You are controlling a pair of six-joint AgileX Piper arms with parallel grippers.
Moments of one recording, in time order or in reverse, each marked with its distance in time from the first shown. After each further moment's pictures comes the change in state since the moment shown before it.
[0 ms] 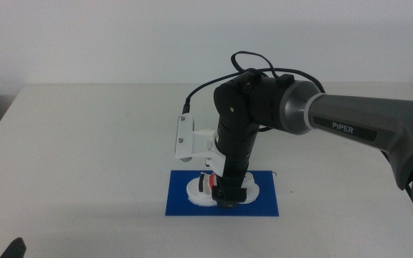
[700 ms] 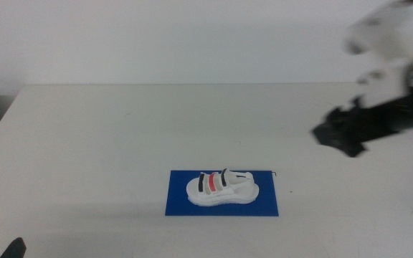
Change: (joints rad) left arm 0.000 0.000 0.000 0.000 0.000 0.000; right arm -0.256 -0.871 0.585 0.025 -0.232 0.615
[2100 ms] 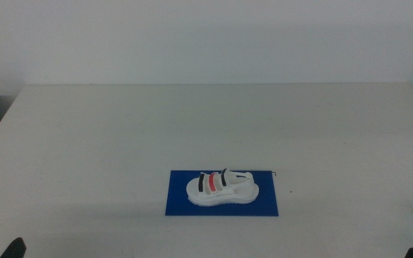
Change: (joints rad) left arm 0.000 0.000 0.000 0.000 0.000 0.000; right arm -0.135 -1.279 1.123 0.029 -0.516 0.289
